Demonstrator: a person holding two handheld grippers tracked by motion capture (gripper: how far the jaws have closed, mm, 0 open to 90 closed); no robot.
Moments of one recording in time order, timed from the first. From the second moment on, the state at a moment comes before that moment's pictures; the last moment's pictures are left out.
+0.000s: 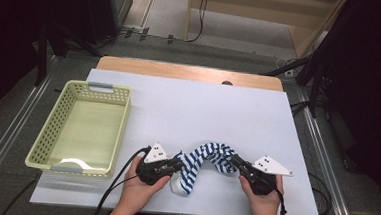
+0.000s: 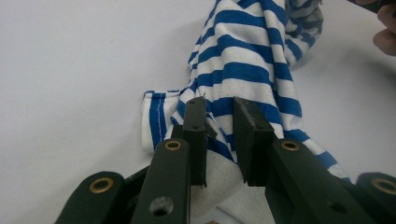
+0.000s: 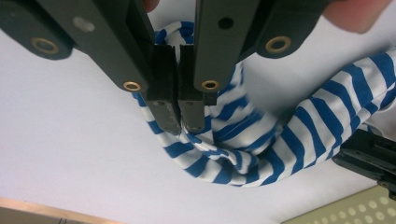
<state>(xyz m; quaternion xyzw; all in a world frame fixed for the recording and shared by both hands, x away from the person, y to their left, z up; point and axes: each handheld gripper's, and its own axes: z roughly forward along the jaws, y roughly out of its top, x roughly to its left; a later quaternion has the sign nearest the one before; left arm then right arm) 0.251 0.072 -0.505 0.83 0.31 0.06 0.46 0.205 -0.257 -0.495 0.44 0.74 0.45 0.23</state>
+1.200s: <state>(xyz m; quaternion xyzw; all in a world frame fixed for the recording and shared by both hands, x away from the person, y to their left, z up) 0.253 0.075 -0.505 0.83 0.31 0.06 0.47 0.194 -0.339 -0.478 0.51 0.66 0.49 0.26</state>
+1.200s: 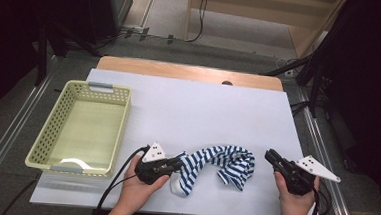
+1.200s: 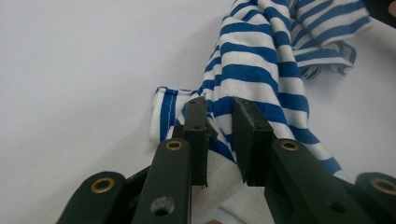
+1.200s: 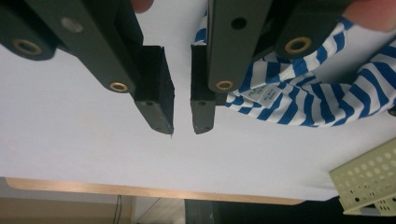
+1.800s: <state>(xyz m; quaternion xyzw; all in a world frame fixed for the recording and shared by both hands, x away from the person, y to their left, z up) 0.241 0.072 -0.487 0.82 0.29 0.06 0.50 0.185 -0.267 -0.475 0.43 0.73 0.49 0.22</state>
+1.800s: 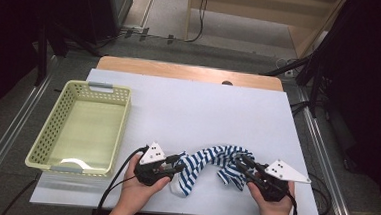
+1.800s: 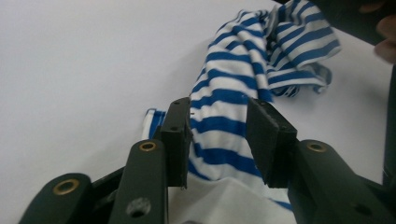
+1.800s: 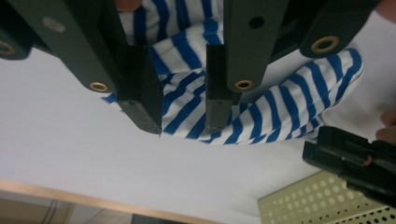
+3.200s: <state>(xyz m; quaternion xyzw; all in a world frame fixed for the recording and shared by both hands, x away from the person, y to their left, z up) 0.233 0.053 -0.496 0.86 0.25 0.08 0.44 0.199 -0.271 -0.495 0.44 0.78 0.41 0.18</state>
